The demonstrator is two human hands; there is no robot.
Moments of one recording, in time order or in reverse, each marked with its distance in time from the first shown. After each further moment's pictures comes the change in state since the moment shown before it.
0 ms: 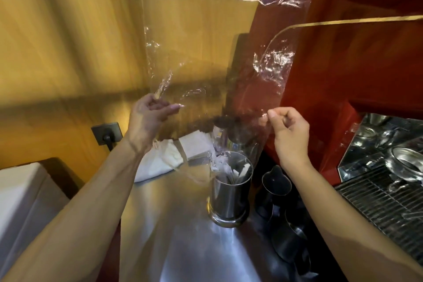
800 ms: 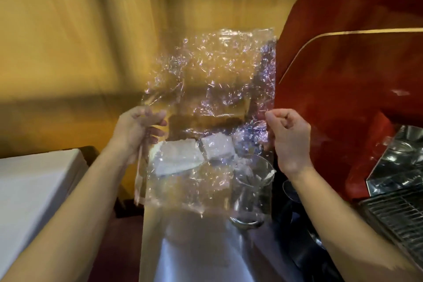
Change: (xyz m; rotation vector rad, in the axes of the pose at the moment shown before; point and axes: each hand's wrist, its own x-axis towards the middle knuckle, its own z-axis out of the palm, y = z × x) left_hand -0.041 0.018 -0.074 -0.071 0.036 -0.153; right_hand -0.021 -0.030 0.034 0.107 -0.148 0.040
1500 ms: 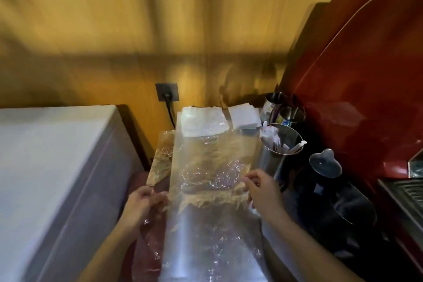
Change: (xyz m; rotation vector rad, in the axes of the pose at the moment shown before) left_hand -0.159 -0.169 -0.081 0.089 0.314 -0.469; right_hand -0.144 0.135 0.019 -0.321 -0.402 0.397
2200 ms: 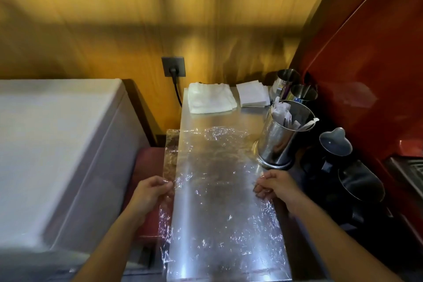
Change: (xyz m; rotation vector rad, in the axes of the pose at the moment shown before) left_hand -0.009 -0.036 -0.012 0.070 -0.048 -0.044; right_hand -0.009 0.042 -0.023 0.126 -0.259 0.389
